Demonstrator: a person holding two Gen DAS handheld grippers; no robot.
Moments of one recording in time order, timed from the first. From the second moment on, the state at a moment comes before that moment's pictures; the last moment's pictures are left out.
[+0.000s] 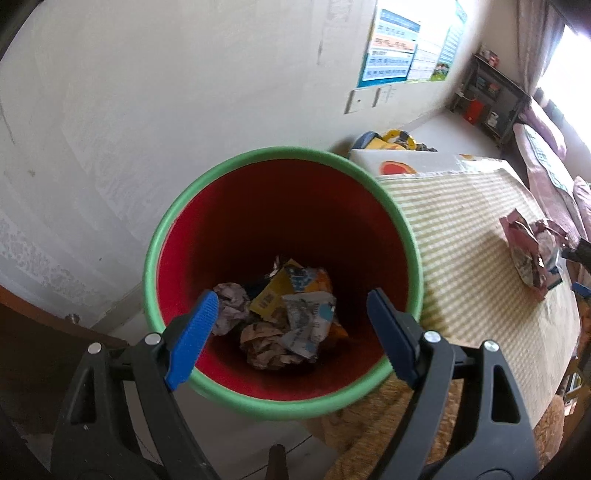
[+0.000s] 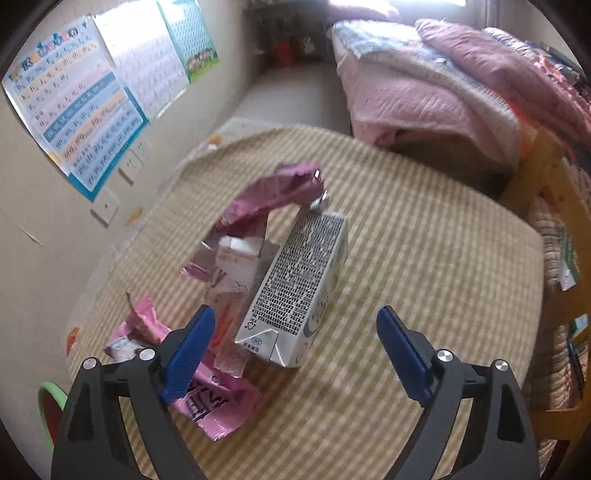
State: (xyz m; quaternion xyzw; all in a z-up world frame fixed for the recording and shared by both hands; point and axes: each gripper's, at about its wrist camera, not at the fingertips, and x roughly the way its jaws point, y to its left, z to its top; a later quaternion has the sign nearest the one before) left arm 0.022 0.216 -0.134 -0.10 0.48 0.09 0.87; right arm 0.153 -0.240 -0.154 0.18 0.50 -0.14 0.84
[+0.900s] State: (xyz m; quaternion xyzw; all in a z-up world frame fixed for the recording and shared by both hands) left arm 0.122 -0.060 -0.131 -0.05 0.49 -0.08 0.87; right arm -0.018 -0.232 -0.158 0.20 0.51 0.01 0.84
